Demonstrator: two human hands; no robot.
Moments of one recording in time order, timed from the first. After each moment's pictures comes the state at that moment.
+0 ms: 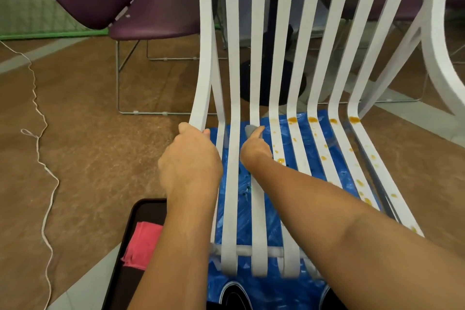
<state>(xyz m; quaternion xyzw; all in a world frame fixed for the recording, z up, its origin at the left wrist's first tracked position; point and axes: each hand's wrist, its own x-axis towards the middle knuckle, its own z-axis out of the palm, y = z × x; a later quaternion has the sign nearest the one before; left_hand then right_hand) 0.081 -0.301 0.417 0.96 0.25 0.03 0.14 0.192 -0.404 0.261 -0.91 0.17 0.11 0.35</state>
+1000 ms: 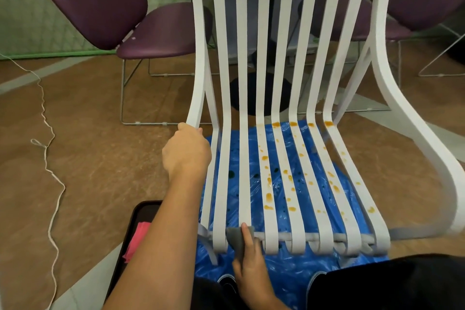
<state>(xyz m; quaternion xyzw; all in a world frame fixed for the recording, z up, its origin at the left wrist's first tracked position) 0.072 -0.303 0.421 0.97 0.23 0.06 0.11 -0.109 -0.428 0.216 -0.89 0.01 0.06 0.46</state>
